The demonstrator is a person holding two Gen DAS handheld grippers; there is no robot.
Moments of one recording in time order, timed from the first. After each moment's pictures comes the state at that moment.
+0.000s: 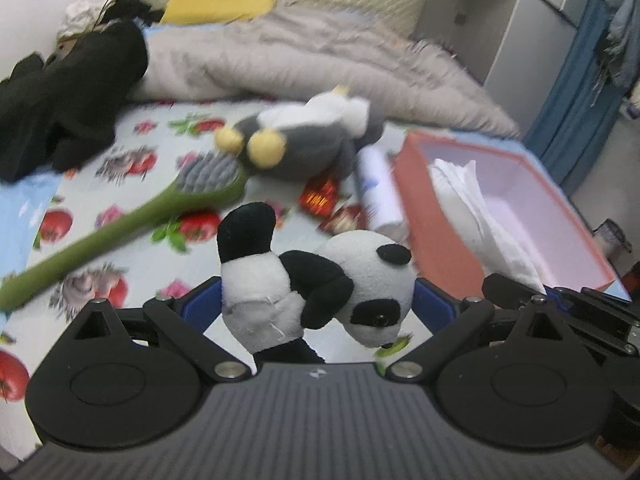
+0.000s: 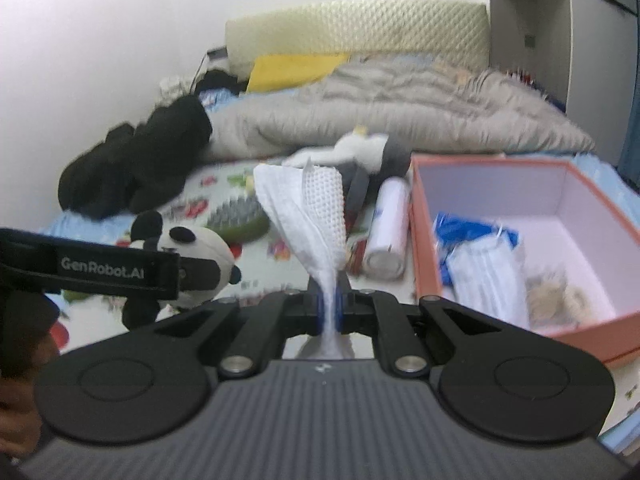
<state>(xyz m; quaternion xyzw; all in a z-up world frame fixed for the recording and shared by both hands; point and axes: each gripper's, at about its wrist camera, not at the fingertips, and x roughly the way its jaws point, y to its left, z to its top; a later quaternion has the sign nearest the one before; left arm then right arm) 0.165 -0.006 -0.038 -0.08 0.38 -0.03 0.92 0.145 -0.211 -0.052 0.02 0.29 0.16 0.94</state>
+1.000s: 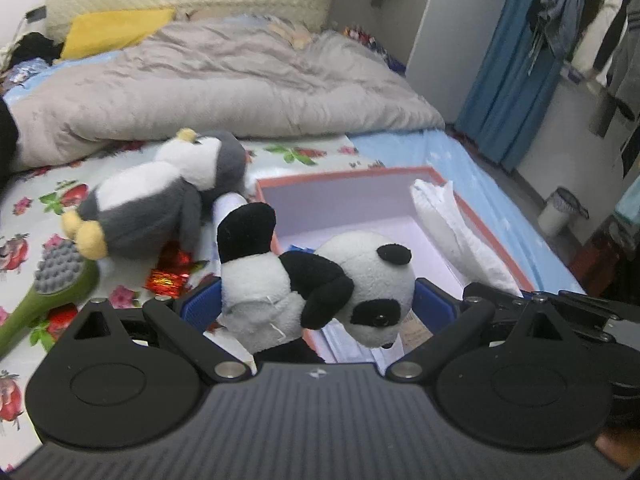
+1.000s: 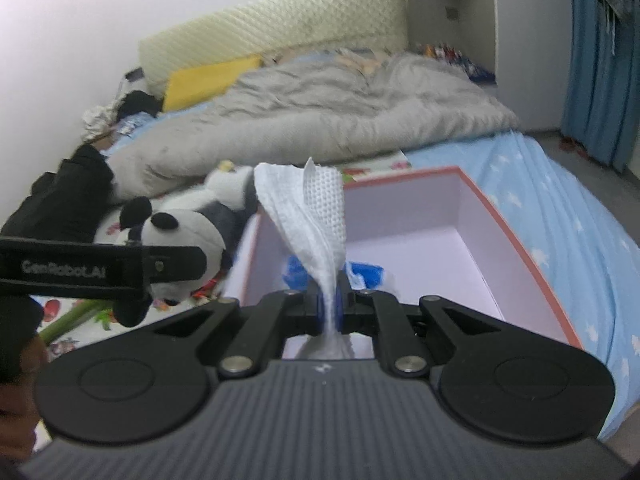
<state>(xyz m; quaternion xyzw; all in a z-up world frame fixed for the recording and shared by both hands) 0.292 -0.173 -0.005 -0.04 0.39 -0.13 0.91 0.233 -0.353 -0.022 0.07 0.32 0.07 0.94</state>
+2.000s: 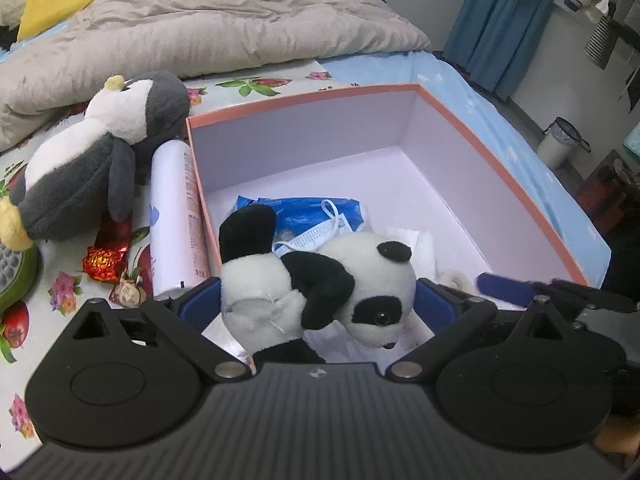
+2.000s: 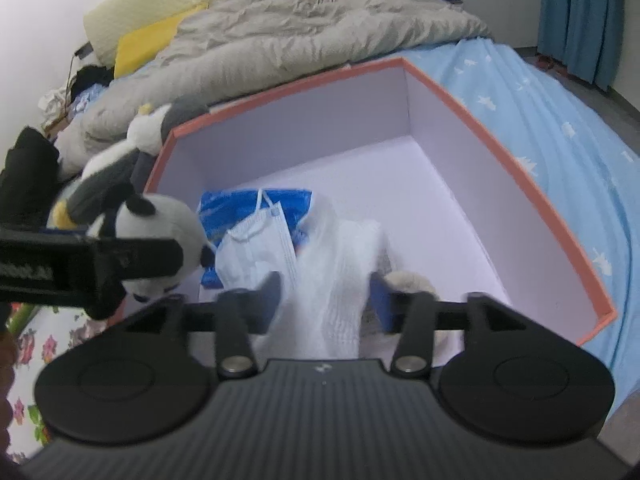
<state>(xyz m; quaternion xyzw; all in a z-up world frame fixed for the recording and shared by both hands) 0.346 -0.234 -0.072 0.01 0.47 -0.16 0.87 0.277 -0.407 -0.106 0.11 0.41 0.03 0.90</state>
